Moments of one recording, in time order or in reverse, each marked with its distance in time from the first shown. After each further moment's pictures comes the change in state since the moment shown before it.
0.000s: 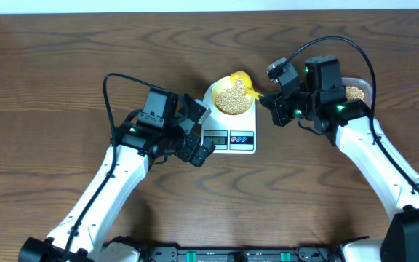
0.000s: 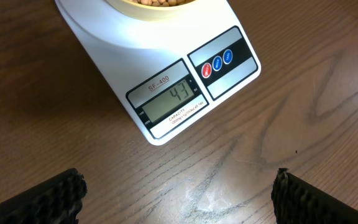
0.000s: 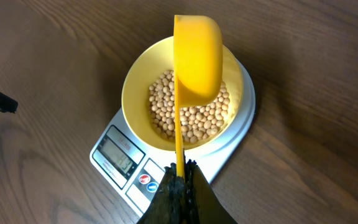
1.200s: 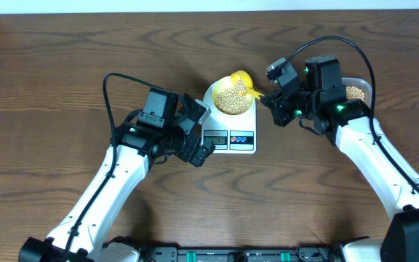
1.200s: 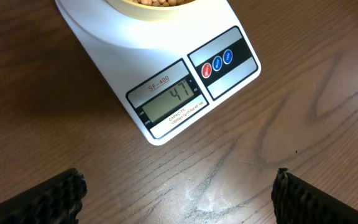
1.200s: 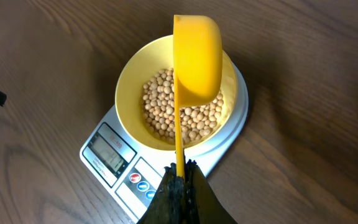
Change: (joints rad) left arm 0.000 0.000 0.000 0.000 0.000 0.000; right arm 0.000 0.000 0.000 0.000 0.018 -0.052
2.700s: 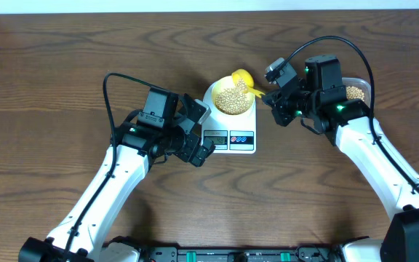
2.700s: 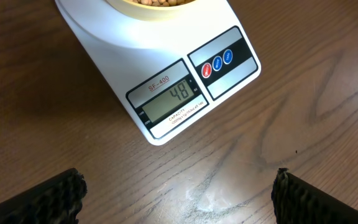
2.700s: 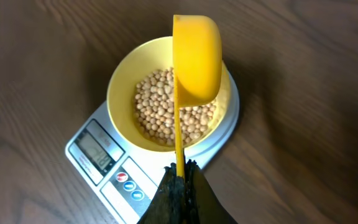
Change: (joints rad) left arm 0.000 0.000 0.000 0.000 0.000 0.000; right arm 0.000 0.000 0.000 0.010 0.017 -0.078
